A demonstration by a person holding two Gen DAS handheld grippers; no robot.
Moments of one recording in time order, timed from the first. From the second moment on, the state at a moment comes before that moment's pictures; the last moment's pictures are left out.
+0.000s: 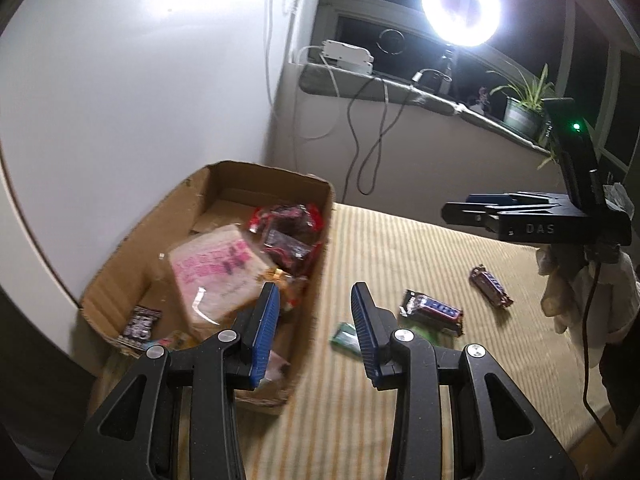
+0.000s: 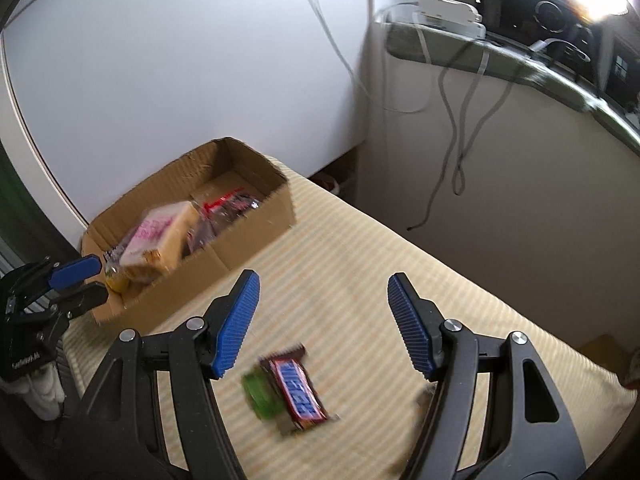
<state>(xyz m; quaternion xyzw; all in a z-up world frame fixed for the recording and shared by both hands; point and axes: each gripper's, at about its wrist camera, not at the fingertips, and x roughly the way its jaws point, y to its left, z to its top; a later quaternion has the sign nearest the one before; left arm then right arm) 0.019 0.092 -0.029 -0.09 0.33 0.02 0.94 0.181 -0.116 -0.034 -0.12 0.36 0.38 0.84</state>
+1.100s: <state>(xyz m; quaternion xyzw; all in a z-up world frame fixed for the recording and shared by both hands) 0.086 -0.010 -0.083 -0.13 0.44 -0.11 0.88 0.197 -0.240 -0.107 -0.09 0.44 0.31 0.84</state>
